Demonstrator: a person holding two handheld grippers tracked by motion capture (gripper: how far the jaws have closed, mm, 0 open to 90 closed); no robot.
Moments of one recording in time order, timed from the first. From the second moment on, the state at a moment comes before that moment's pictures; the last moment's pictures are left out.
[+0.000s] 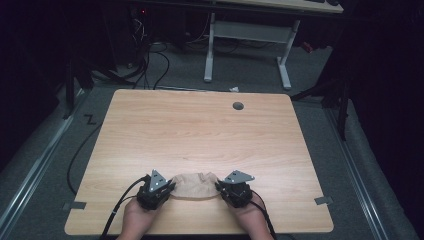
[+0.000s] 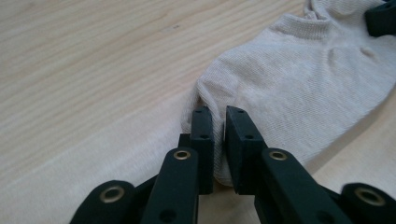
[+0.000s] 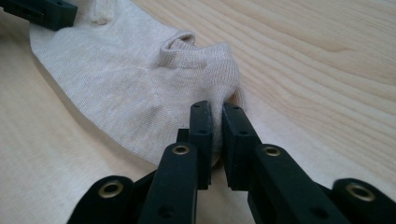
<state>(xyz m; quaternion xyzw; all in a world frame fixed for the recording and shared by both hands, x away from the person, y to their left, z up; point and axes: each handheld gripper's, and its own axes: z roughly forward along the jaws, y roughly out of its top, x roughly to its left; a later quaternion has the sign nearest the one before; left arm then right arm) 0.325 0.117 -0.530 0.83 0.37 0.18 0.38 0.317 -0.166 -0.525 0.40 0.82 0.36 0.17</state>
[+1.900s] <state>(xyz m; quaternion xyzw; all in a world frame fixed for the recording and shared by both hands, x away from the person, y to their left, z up) 0.341 0.232 -0.532 0.77 0.46 0.23 0.38 0.331 -0.227 -0.516 0.48 0.74 0.39 0.27</state>
